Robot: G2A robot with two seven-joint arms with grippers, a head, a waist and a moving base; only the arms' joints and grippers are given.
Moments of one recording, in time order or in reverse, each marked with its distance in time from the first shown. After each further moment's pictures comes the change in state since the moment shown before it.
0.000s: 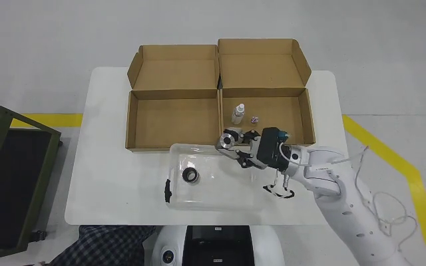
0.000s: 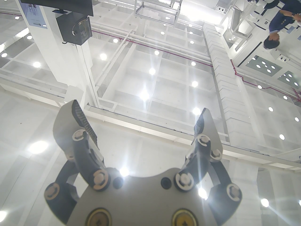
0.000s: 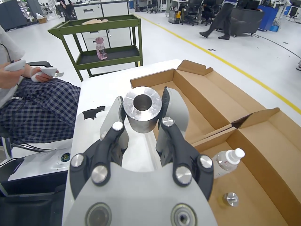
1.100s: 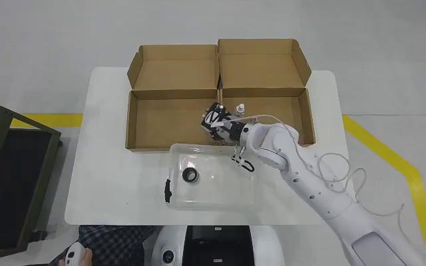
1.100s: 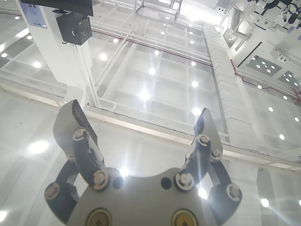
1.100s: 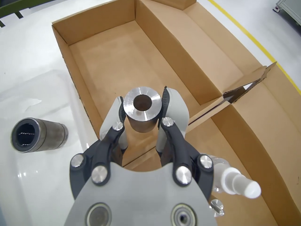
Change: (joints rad) left arm 0.000 0.000 0.000 0.000 0.000 0.000 0.000; right arm 0.395 -0.149 -0.385 0.392 -0.142 0.382 0.228
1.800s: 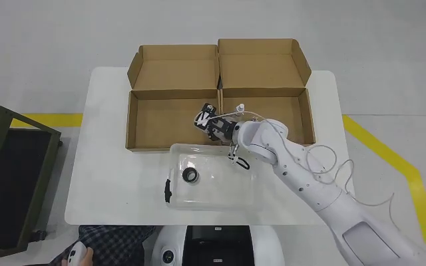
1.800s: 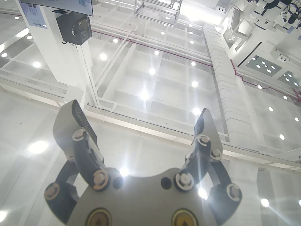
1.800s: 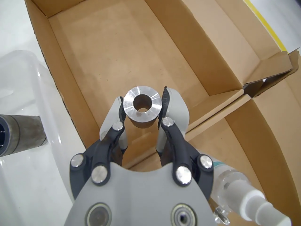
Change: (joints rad) left arm 0.000 0.000 0.000 0.000 0.000 0.000 0.000; right arm 0.061 -0.053 -0.053 0.099 -0.013 -0.001 0.110
